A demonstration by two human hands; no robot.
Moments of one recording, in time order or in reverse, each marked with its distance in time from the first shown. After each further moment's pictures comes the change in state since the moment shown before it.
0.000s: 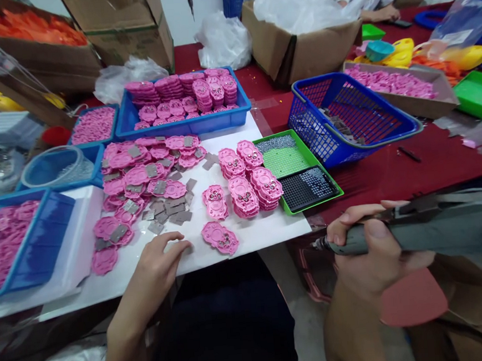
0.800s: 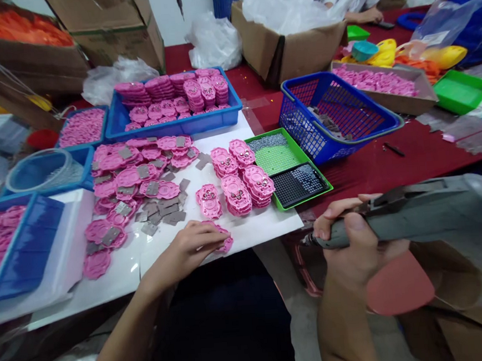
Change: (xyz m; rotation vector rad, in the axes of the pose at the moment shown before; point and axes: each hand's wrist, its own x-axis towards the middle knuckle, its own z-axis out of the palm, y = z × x) left_hand 0.061 0.024 0.018 -0.529 -0.279 0.317; right_hand -0.005 -0.001 -0.004 0.040 -0.070 0.015
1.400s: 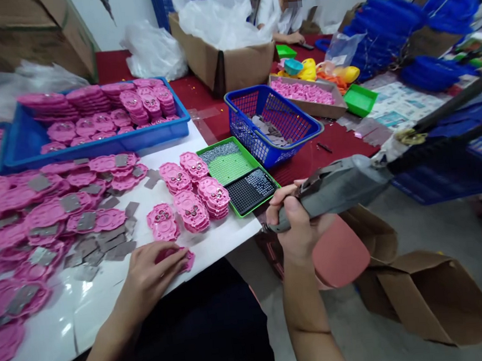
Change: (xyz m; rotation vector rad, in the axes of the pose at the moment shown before) left_hand -0.003 -0.029 0.029 0.359 0.250 0.105; right_hand 0.023 0.018 -0.002 0.066 -0.121 -0.228
